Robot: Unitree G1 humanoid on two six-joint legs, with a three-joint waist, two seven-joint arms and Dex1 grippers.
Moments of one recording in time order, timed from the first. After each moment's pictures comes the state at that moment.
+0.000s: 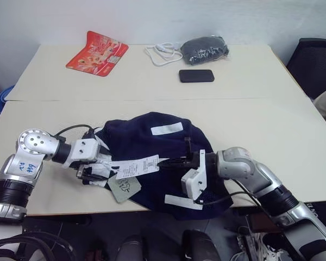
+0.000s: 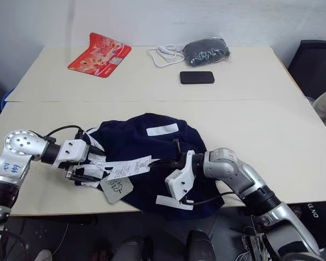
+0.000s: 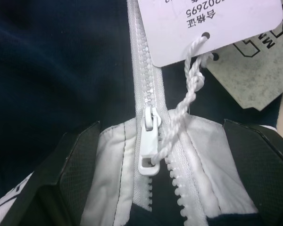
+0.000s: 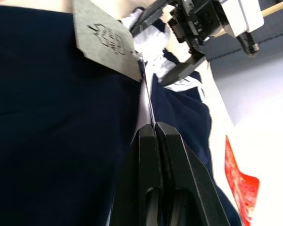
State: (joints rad) left arm -0.54 0.93 -0.12 0.37 -0.10 -0.19 -1.40; right arm -0.57 -0.59 0.45 0.06 -0.27 -0.71 0.78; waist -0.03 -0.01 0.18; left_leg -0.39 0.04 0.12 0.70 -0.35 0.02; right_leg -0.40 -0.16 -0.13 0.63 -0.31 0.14
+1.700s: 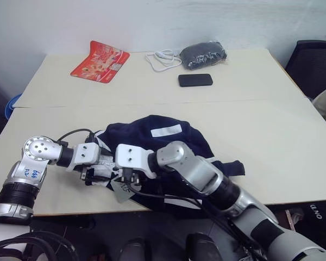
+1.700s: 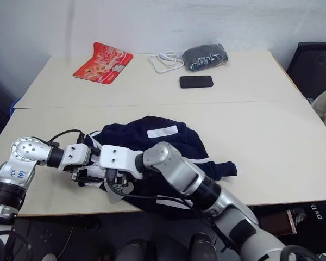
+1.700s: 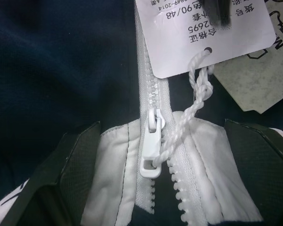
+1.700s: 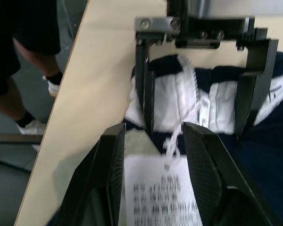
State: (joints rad) left arm -0.53 0.87 -0.12 0.48 -0.09 -0.29 -1.34; right arm -0.85 -0.06 0.67 0.01 0.02 0.67 0.86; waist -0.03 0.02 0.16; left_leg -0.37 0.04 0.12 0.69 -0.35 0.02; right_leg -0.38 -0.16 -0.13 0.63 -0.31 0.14
